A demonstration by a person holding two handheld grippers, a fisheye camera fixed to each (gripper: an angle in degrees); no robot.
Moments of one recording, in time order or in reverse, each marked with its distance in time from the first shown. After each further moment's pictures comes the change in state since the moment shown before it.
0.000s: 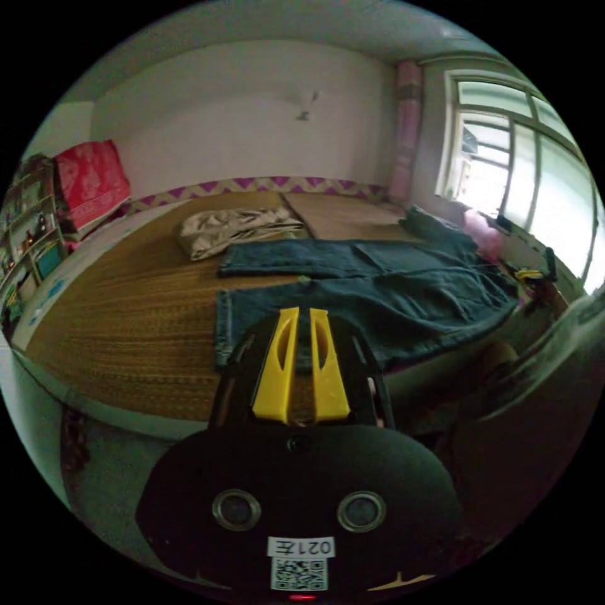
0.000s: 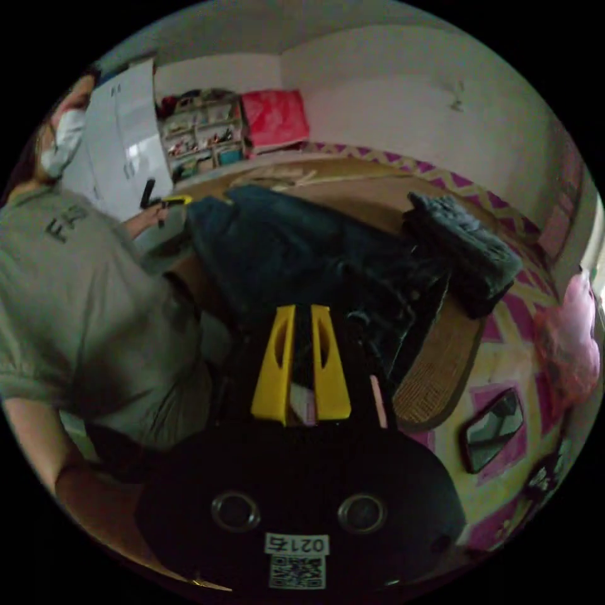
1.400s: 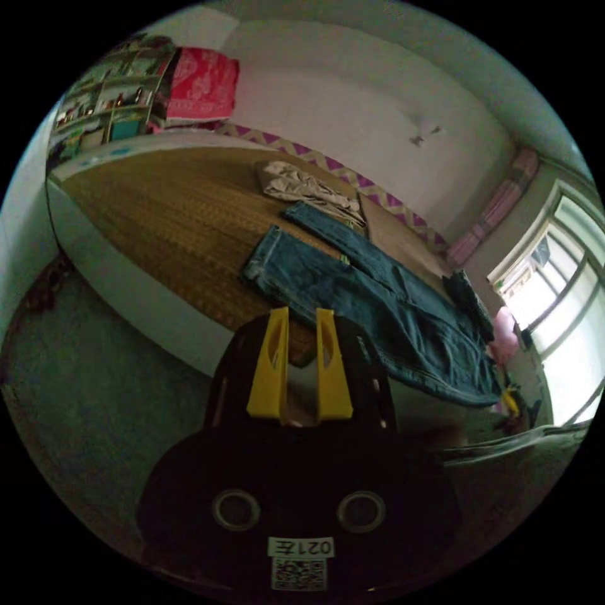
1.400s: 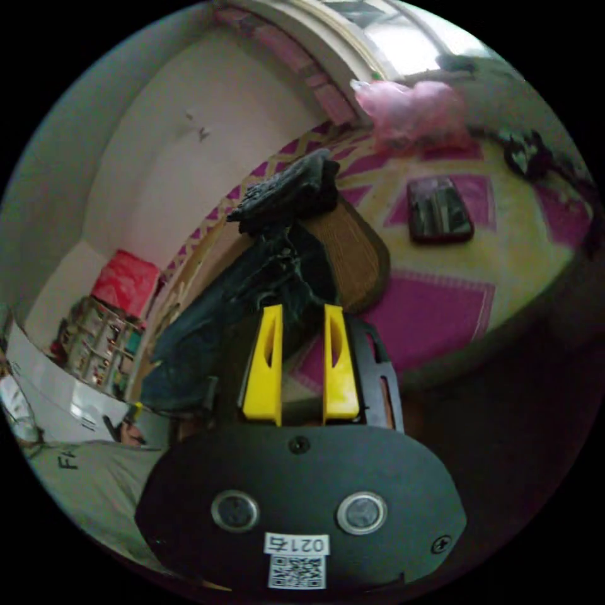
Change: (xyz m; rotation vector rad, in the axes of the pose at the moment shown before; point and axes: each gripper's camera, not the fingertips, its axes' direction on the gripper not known) left arm -0.117 0.148 -0.075 -0.016 0.012 -0.571; right arm 0.080 0.204 -0.033 0.278 0.119 1.034
